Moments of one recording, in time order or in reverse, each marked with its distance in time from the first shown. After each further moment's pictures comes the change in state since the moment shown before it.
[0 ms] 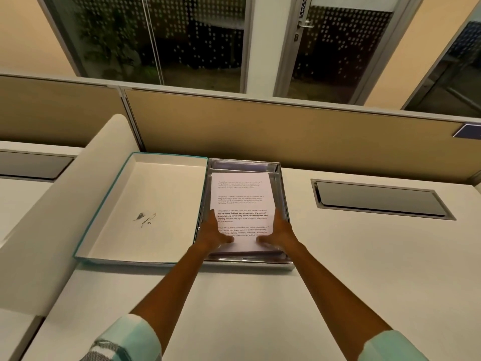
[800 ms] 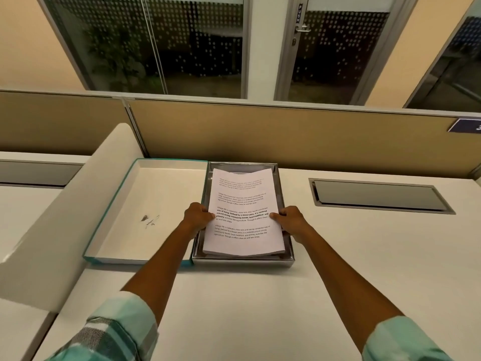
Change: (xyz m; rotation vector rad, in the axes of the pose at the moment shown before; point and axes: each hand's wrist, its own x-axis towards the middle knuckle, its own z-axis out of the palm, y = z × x) left_hand 0.005 0.027 -0.051 -0.082 0.058 -0.256; right_hand 0.002 0.009 -0.041 0.374 0.018 0.110
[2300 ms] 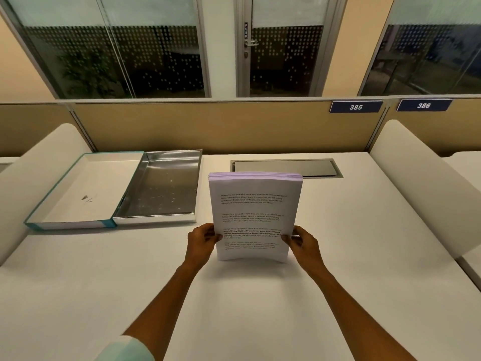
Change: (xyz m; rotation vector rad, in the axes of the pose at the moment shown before) left_hand -0.279 0.031 0.285 -0.084 0.066 0.398; right_hand -0.192 0.271 -0.256 0.157 0.203 -0.338
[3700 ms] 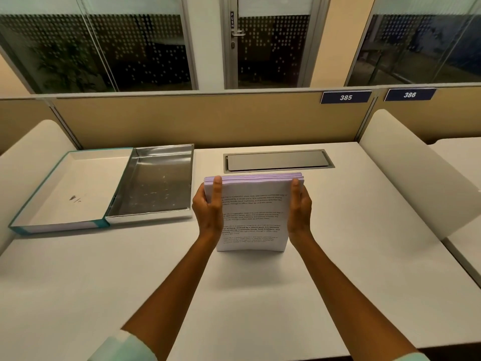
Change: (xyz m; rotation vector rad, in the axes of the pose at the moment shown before) left_hand 0.005 0.095 0.012 -0.495 0.282 0.143; right_hand 0.003 -0.105 0.024 0.360 0.307 -0.103
